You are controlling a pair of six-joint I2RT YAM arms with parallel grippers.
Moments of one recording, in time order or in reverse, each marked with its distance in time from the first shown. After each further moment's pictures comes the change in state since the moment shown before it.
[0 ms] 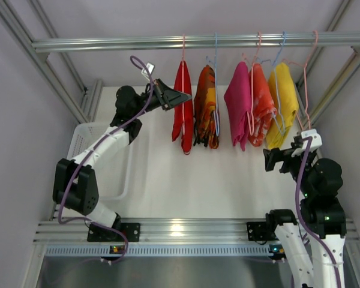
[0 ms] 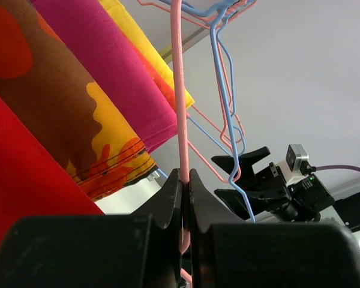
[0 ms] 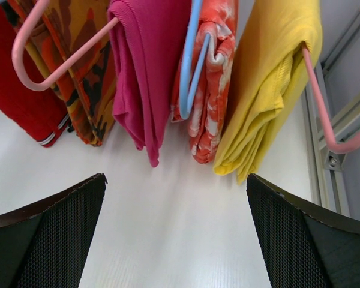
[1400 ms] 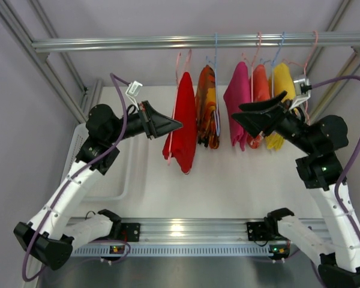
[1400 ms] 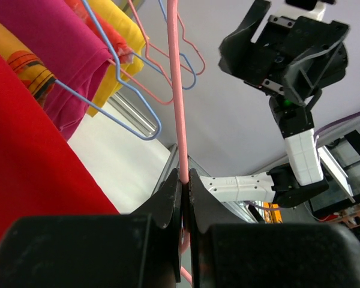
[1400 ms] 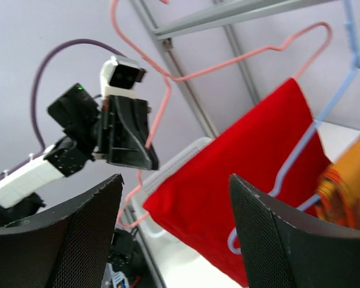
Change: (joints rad) left arm -0.104 -0.505 -0.060 -0.555 -0.012 0.288; right arm 0.226 0.424 0.277 0.617 -0.500 0.745
